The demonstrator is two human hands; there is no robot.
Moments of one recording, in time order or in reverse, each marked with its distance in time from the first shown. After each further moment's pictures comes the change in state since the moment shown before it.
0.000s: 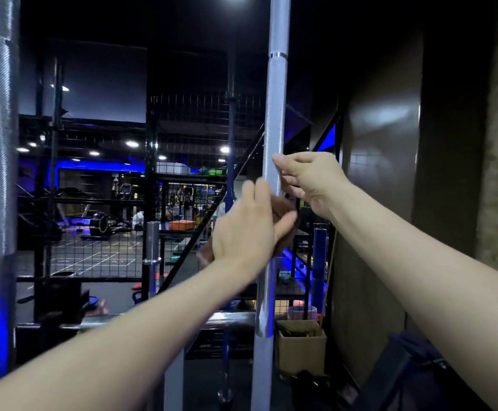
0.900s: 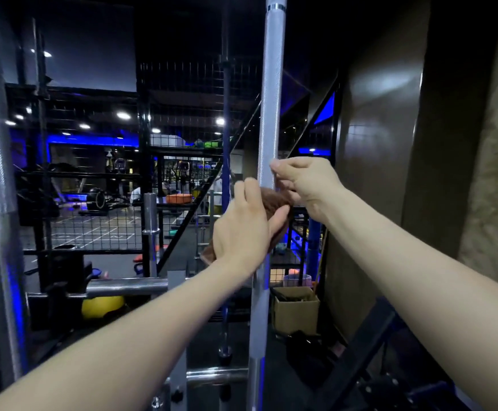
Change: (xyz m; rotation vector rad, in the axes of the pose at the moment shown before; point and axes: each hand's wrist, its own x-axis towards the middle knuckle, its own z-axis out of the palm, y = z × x) left_hand -0.047 -0.002 0.024 -0.068 -0.056 -0.130; right_hand -0.037 0.042 -0.004 -0.009 0.037 0.095
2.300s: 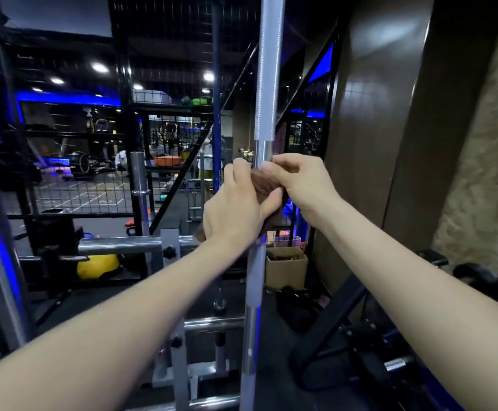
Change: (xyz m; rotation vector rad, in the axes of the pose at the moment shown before) left_hand -0.040 -0.018 0.016 -0.093 -0.102 -0.043; right_hand -0.043 0.058 -0.001 -0.177 -0.009 -0.111
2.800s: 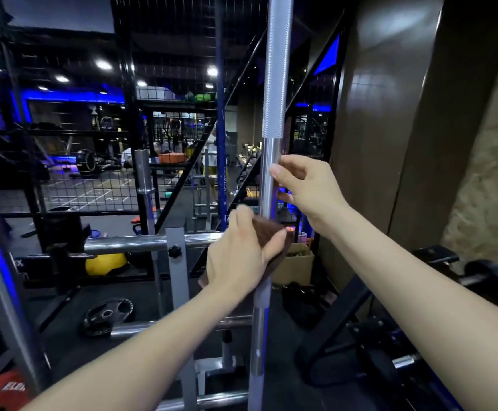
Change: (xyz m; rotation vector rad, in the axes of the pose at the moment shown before) left_hand -0.042 -0.020 0.013 -0.046 -0.173 -0.065; right_hand -0.004 0.007 0.000 0.011 -0.043 0.025
